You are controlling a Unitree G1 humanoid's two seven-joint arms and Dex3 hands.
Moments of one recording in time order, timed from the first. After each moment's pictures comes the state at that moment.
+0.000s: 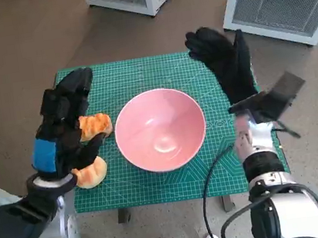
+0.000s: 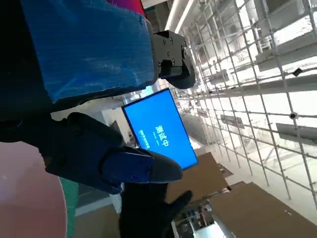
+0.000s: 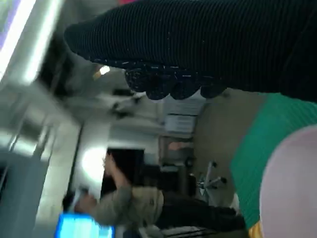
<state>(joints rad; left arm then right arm) -0.28 0.22 0.16 -0.08 -0.25 -0.34 -0.32 -0.98 -0.07 -0.33 1.16 0.22 -0.77 0.64</state>
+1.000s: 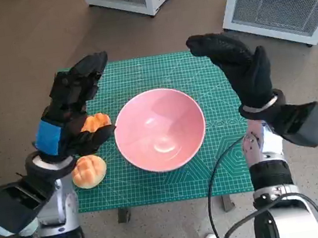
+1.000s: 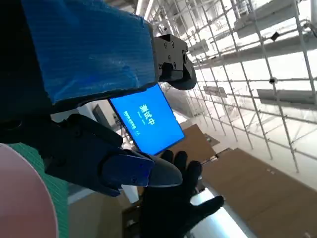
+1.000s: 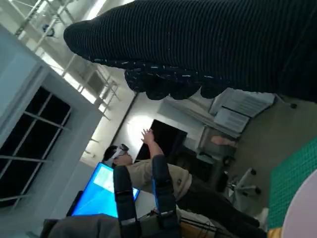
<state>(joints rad) -0.43 0.31 0.18 0.08 -0.26 -0.42 -0.46 -0.84 -0.06 -0.25 0.82 0.39 -0.79 0.82</state>
